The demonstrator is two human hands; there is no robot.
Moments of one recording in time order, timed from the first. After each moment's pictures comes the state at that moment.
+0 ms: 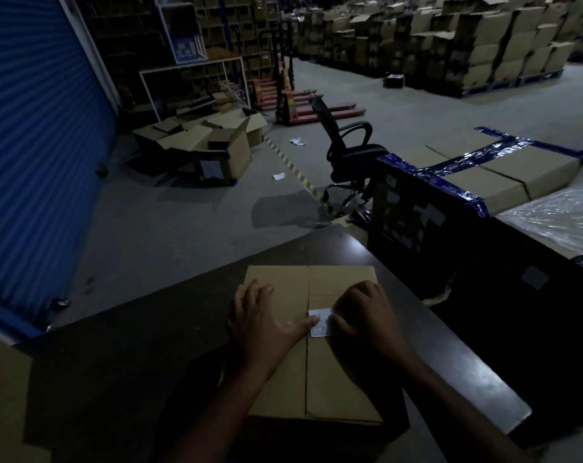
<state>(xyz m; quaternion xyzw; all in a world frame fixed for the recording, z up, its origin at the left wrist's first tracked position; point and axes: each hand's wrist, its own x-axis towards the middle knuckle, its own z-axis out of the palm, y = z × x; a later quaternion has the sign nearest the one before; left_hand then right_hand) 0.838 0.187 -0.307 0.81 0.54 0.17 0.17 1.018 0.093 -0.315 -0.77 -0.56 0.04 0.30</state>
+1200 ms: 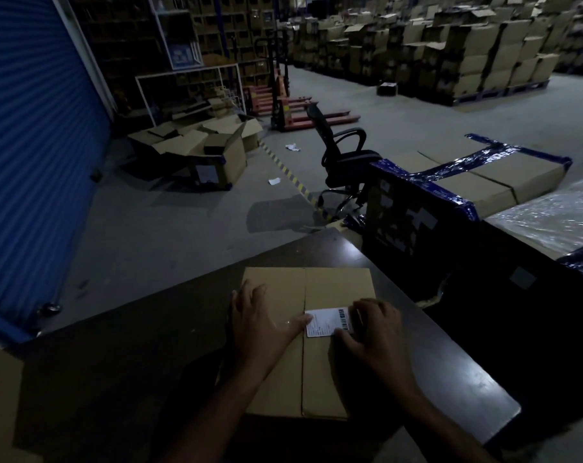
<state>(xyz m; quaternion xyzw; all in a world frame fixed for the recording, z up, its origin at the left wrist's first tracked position) 0.839 0.183 -0.304 0.79 0.55 0.17 0.19 0.995 0.057 -0.321 -0.81 -0.46 0.02 0.37</state>
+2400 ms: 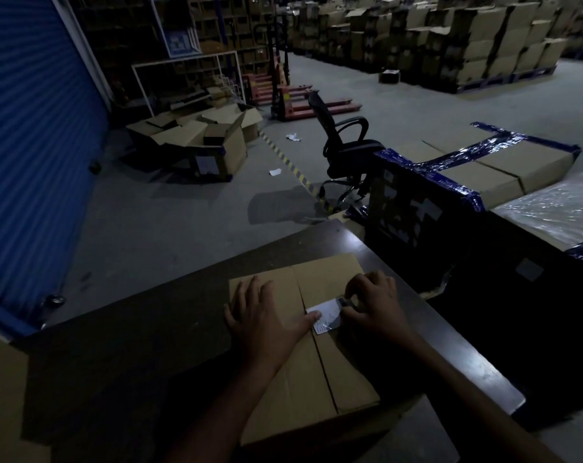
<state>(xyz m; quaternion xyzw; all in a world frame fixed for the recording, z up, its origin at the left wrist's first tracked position) 0.840 0.180 -0.307 0.81 0.56 0.13 0.11 1.032 0.092 -0.314 -0.79 -0.53 0.09 0.31</state>
